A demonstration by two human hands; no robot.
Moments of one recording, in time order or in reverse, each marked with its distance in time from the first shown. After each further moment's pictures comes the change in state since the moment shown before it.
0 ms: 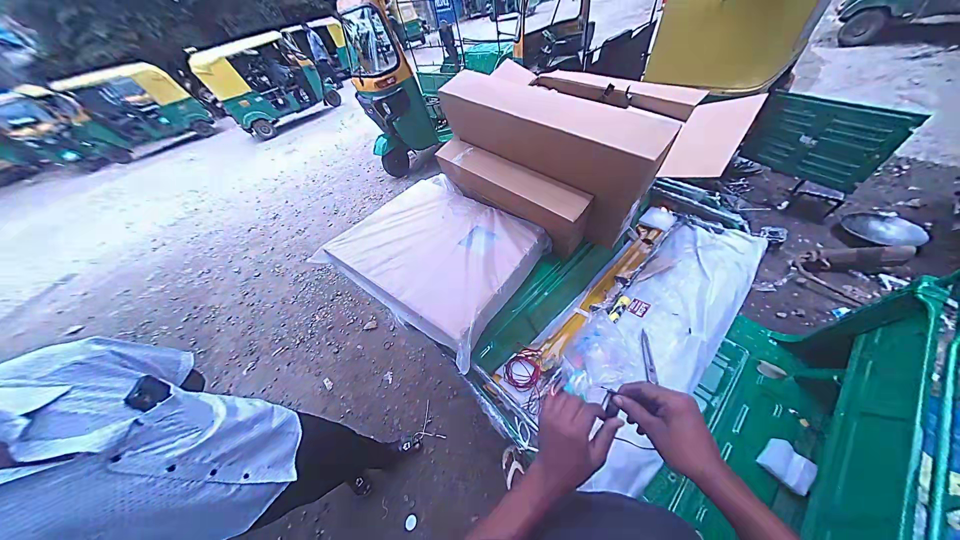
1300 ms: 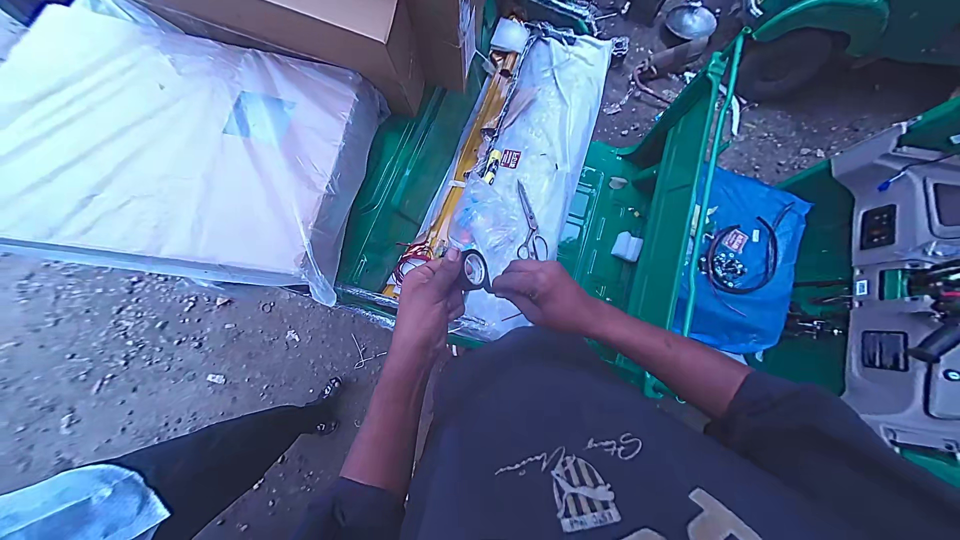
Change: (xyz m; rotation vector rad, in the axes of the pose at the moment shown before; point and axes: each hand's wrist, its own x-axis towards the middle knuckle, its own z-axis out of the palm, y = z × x) left_hand 0.060 0.018 -0.042 -1.239 -0.501 -1.041; right_hand -0.044 0.003 -0.006 -0.165 -0.099 -0.443
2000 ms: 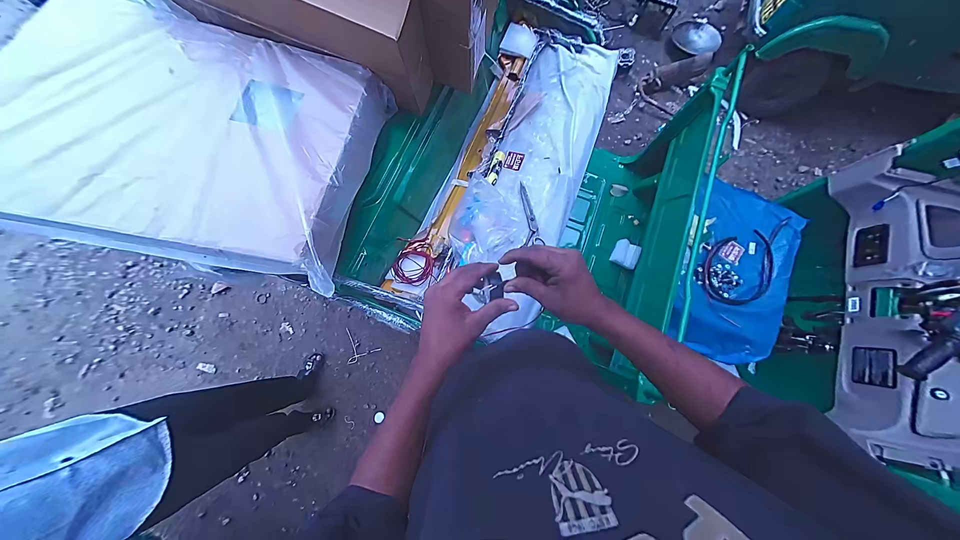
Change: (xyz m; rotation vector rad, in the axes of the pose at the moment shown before) left_hand -0.008 -0.042 -0.003 0.907 -0.034 0.570; right_hand -0.005 0.005 -0.015 0.249 0.154 0.083
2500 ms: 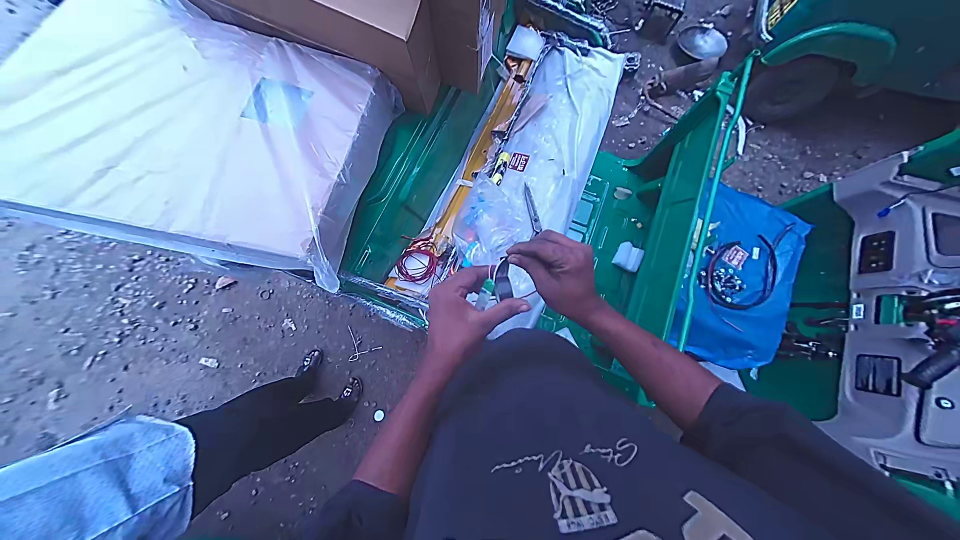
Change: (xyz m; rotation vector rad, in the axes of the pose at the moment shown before) left_hand -0.003 0.011 0.005 -0.268 0.083 -0.129; right_hand 0.009 0.003 0.013 -0.233 0.288 -0.072
